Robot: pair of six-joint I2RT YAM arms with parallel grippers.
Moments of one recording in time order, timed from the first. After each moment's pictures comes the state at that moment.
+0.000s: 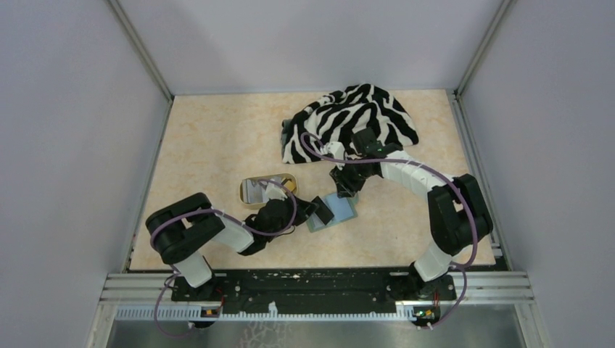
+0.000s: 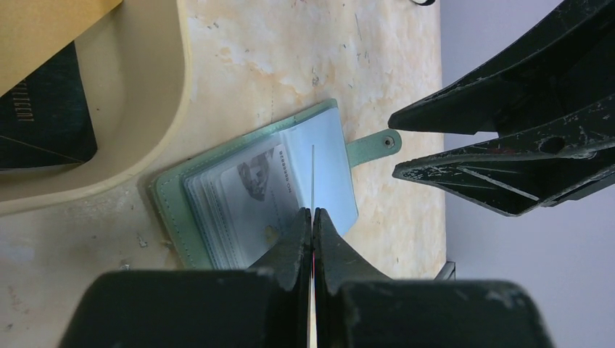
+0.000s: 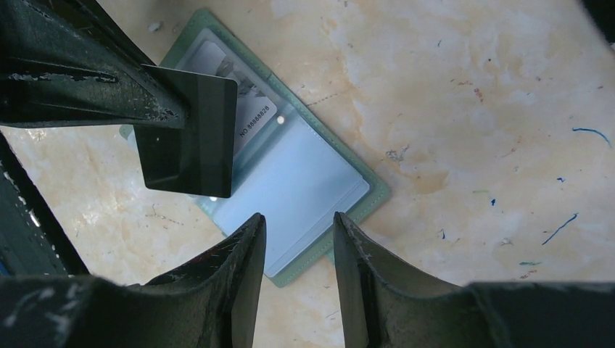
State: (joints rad) left arm -0.97 1.68 0.37 0.99 -0.30 -1.20; right arm 0.46 1.61 1.08 -0.57 -0.50 -0.48
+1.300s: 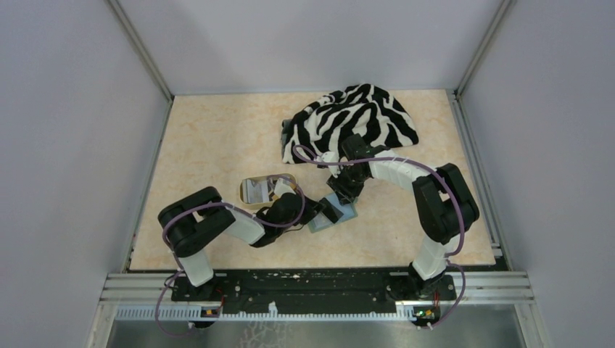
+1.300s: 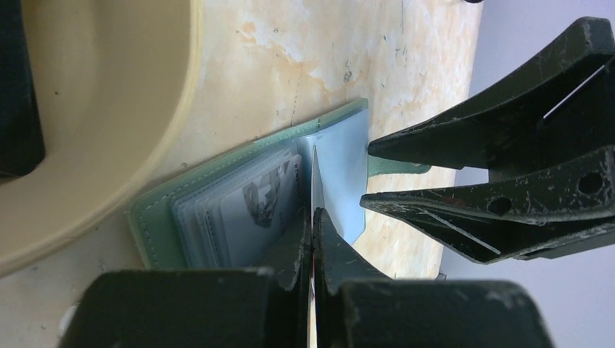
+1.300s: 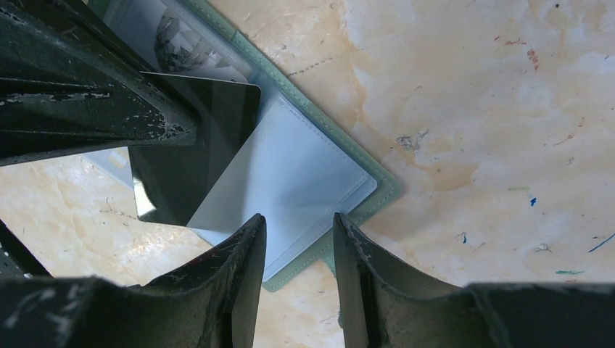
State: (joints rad) left arm -0.97 1.78 0.50 0.83 -0.27 -1.33; right arm 0.51 1.74 1.10 -0.62 -0.37 -0.50
